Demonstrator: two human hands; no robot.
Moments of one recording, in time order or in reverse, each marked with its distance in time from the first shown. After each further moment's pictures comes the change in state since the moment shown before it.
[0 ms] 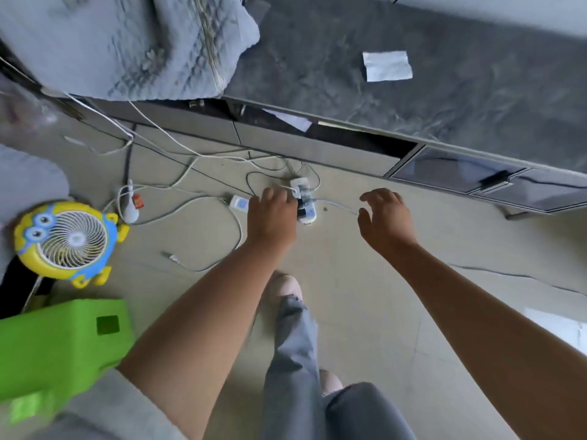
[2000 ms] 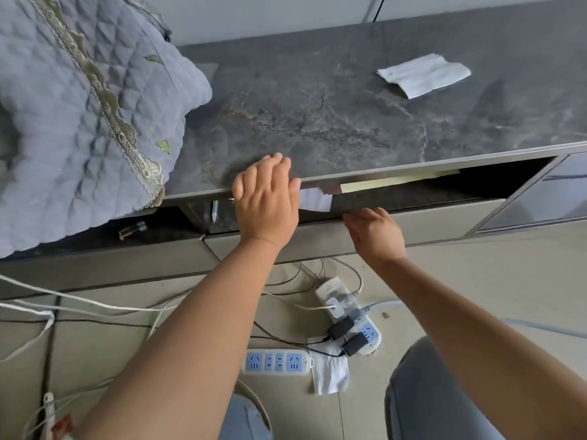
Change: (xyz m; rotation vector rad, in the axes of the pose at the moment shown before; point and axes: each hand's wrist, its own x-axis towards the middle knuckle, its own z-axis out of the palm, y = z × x) left_hand 0.355 -0.099 0.165 -0.185 1.038 0.275; right_hand 0.323 0.017 0.237 -0.134 0.618 -0.127
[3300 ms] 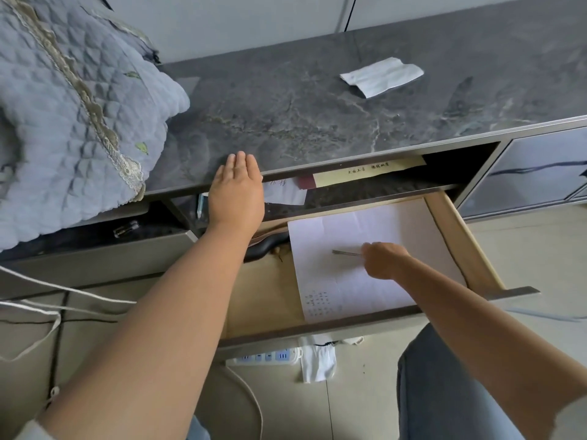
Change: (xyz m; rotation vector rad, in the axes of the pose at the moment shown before) left_hand 0.013 0.025 -0.051 0.311 -0.686 -0.067; right_hand -0.050 0.060 -0.003 -0.167 -0.850 0.146
